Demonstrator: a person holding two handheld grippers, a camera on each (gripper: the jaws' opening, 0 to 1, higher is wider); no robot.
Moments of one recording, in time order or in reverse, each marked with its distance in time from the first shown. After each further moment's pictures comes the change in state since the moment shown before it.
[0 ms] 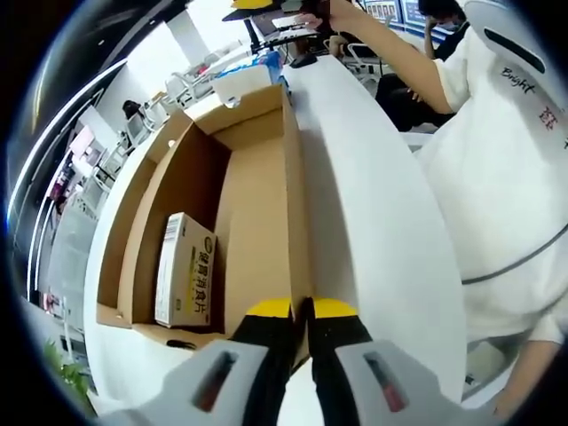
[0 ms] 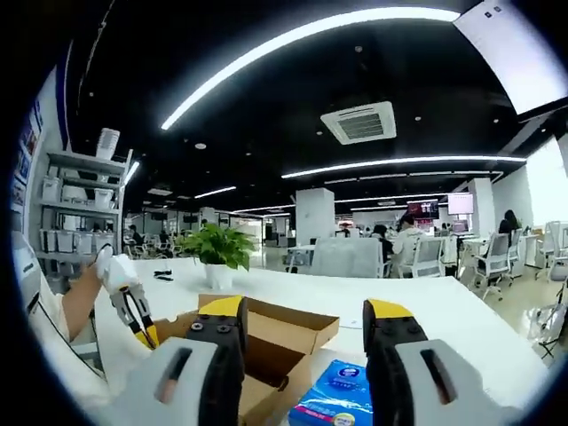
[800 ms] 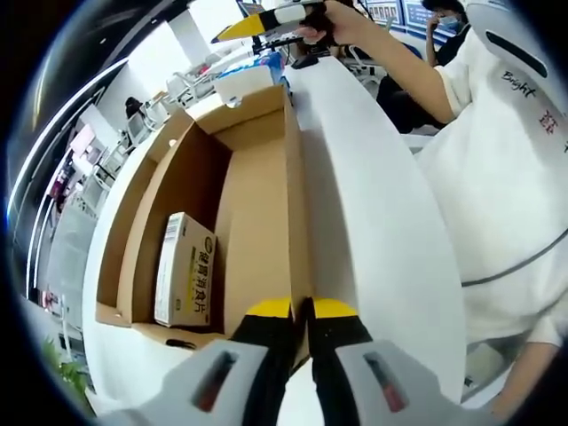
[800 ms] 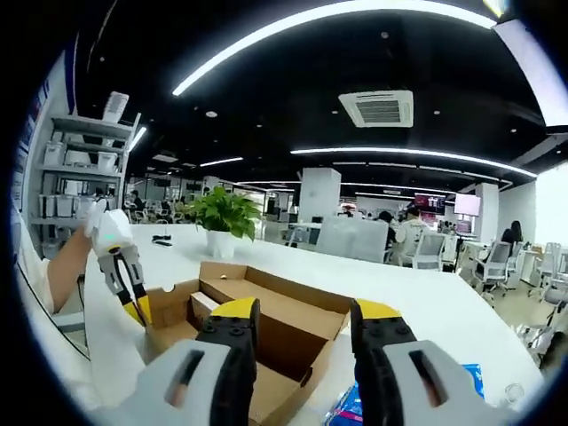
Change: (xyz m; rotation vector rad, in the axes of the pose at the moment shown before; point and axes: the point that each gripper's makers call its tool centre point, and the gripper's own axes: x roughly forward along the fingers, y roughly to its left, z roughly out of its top) left arm 0.000 0.000 0.000 -0.009 -0.007 -0.001; right arm 0.039 0.030 -0.037 -0.126 0.133 -0.007
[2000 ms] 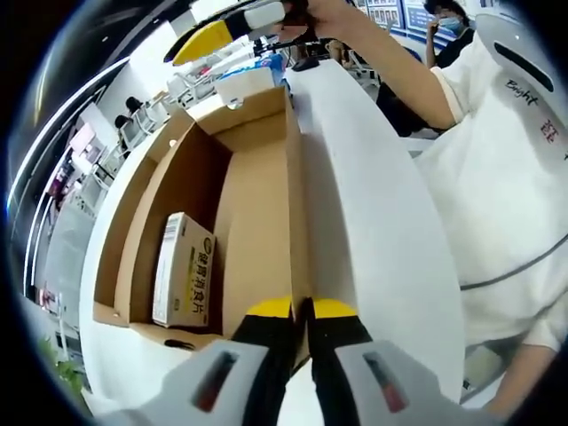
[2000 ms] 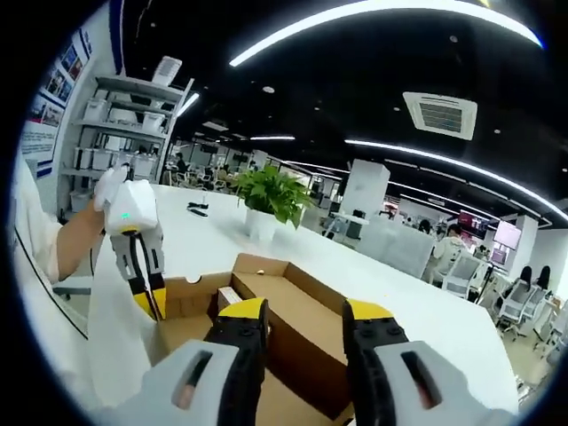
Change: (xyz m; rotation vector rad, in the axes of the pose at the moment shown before) left arm 0.001 0.000 0.001 -0.012 -0.016 -0.015; right arm 0.057 0.063 0.008 -0.204 0.074 0.203
